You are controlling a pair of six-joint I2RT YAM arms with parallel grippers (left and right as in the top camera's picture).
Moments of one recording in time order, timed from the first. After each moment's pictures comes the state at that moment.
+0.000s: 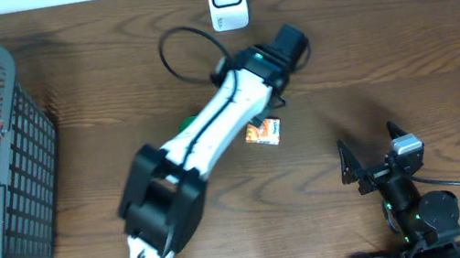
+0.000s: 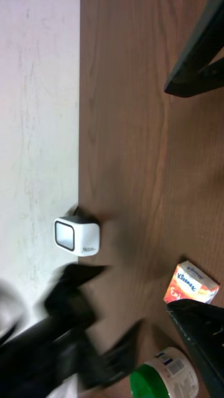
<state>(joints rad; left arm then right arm) -0.72 2.11 1.84 -1.01 -0.22 -1.60 0.13 0.02 0.01 -0.06 -0.11 0.11</state>
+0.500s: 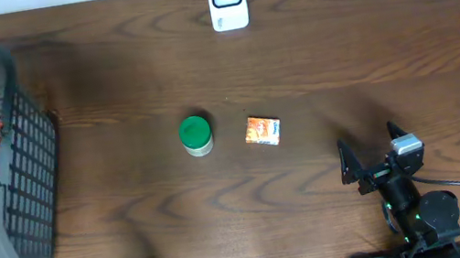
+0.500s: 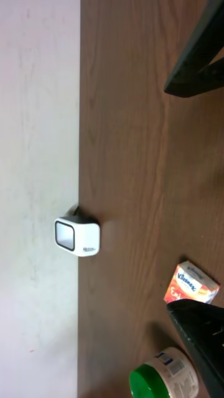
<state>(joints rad) 0.25 1.41 2.02 -1.35 -0.44 -0.82 0.13 0.02 0.01 -0.06 -0.11 0.11</state>
